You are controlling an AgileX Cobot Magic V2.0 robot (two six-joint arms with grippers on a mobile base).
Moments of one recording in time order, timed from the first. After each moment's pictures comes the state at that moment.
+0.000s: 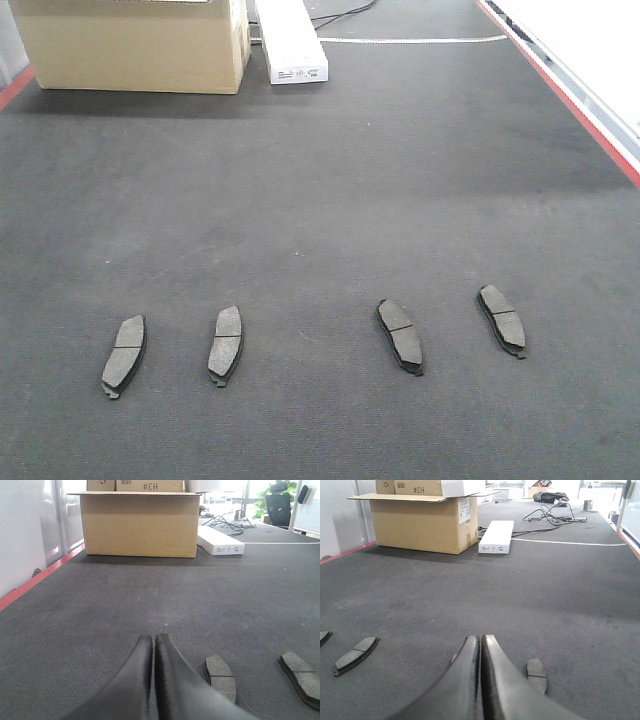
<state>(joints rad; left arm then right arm) 0.06 -0.01 0.03 -0.02 0.11 0.00 0.35 0.13 -0.35 -0.11 0.41 0.11</state>
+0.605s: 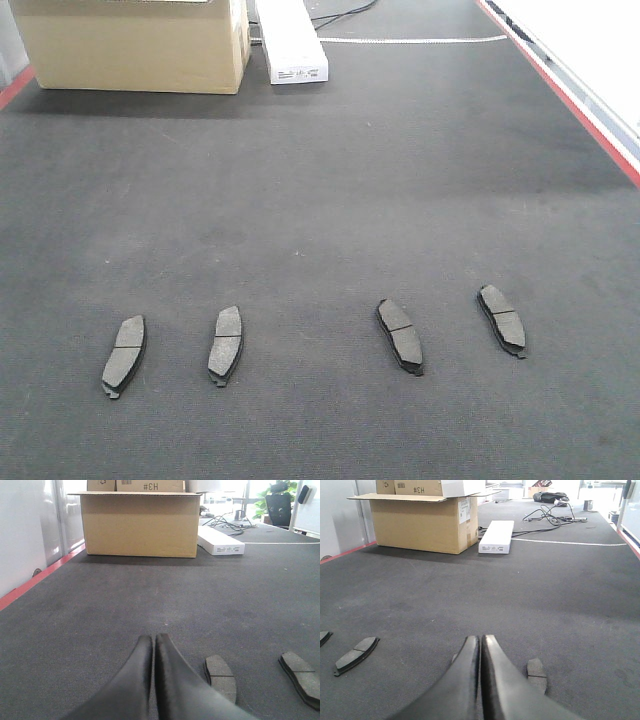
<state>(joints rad) 0.06 -0.01 0.03 -0.02 0.11 0.00 0.35 0.13 -0.35 -0.11 0.41 0.11</state>
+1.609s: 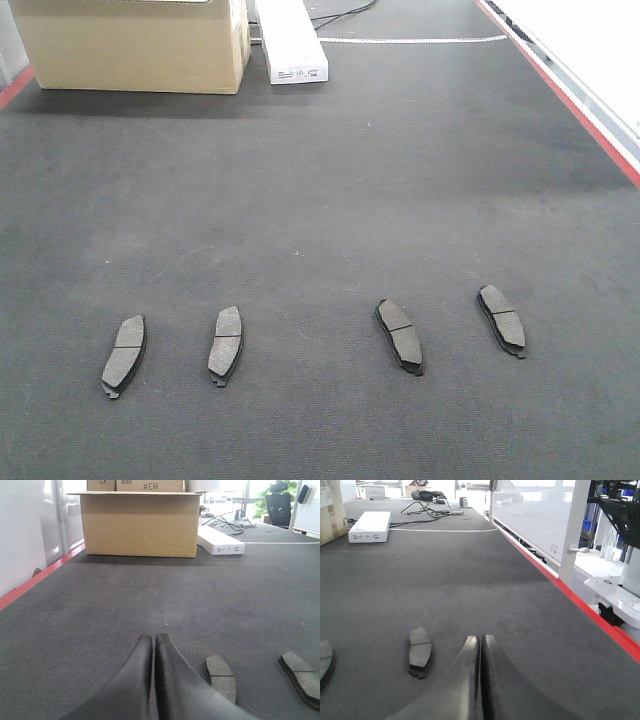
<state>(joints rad) 0.06 -0.01 0.03 -0.02 0.11 0.00 -0.11 0.01 0.01 -0.15 0.15 0.10</state>
